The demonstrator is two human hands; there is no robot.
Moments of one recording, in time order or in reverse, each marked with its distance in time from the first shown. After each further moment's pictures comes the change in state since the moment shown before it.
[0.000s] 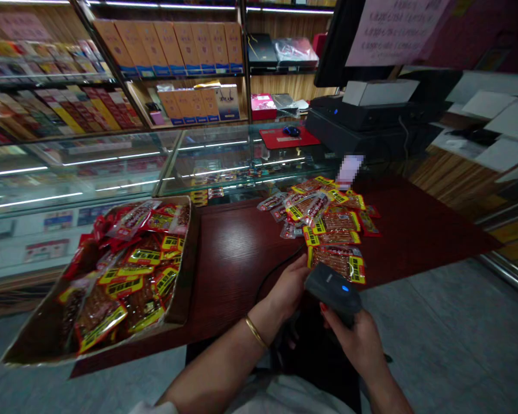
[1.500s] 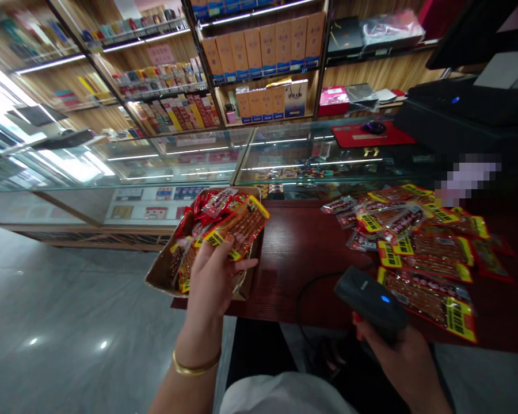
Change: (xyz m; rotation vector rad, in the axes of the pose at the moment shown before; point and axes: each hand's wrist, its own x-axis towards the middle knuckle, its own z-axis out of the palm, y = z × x) left_hand -0.190 0.161 -0.063 0.317 0.971 0.785; right_hand 0.009 -0.009 0.045 -0.009 -0.216 -0.090
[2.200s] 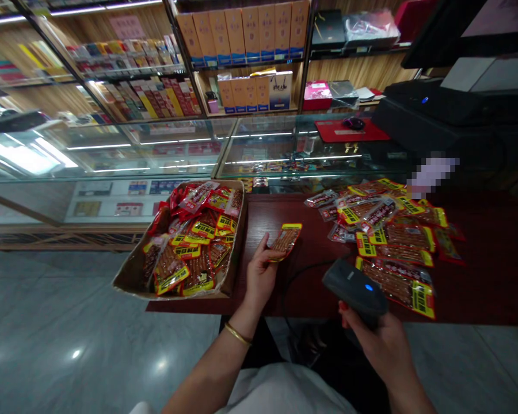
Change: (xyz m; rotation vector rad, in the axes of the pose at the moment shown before) left_hand -0.008 -0.163 0.037 0.163 -0.323 0.089; right_hand -0.005 0.016 -0.004 0.101 0.017 0.120
